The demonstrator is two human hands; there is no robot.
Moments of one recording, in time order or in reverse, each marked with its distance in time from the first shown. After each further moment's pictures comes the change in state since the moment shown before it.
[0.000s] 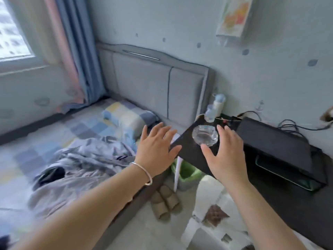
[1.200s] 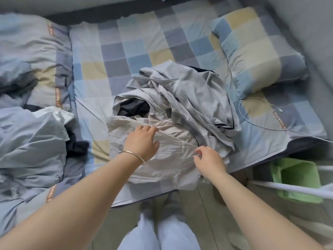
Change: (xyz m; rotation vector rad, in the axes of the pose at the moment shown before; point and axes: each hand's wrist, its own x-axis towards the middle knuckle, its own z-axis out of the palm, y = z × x) left_hand -0.104 -0.539 0.234 -0.072 -0.550 -0.865; right_hand 0.085 -0.247 0.606 -0.168 -1.099 -0.231
